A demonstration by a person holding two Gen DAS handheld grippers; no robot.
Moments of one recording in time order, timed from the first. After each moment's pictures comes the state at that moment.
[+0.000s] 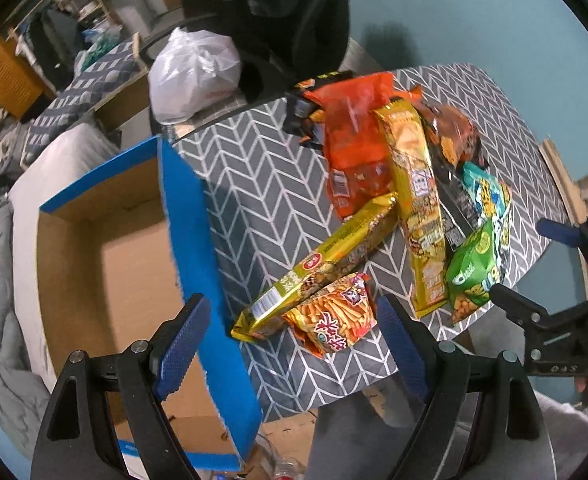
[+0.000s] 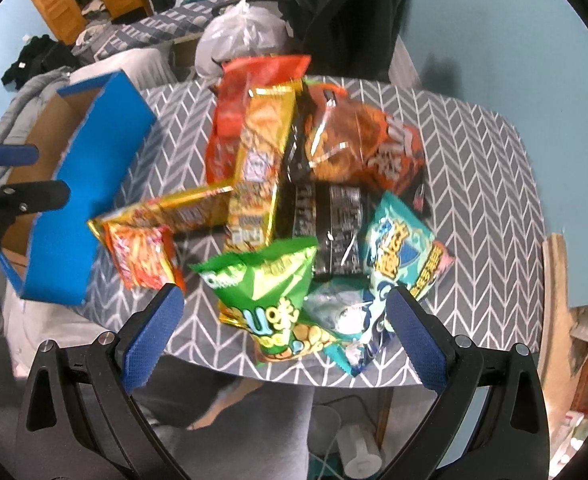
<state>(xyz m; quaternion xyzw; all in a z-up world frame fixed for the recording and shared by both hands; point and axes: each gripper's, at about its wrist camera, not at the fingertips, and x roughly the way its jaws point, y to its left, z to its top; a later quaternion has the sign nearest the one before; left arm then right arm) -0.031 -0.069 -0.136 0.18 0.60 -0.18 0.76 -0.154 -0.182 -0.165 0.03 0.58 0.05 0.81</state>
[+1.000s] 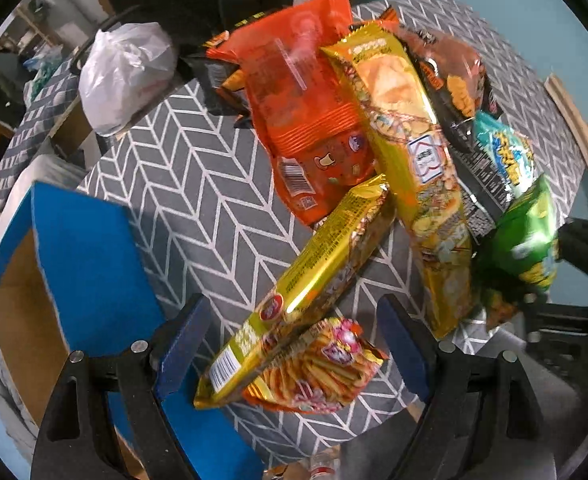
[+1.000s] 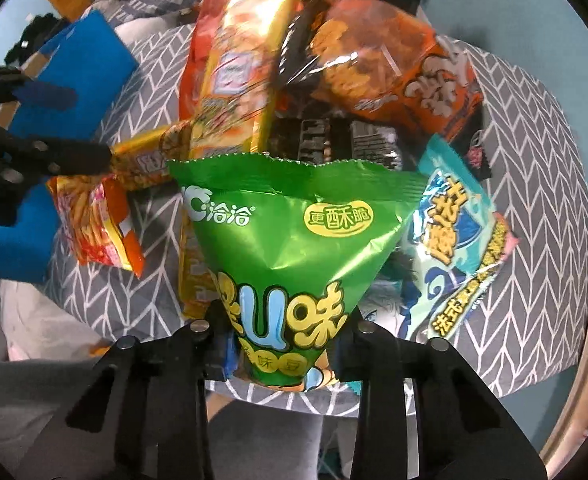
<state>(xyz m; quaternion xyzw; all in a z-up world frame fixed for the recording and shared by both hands) -0.002 -0.127 -0.218 0.26 0.63 -0.23 0.70 -0.139 -0.179 -0.243 0.04 0.60 0.09 0.79</state>
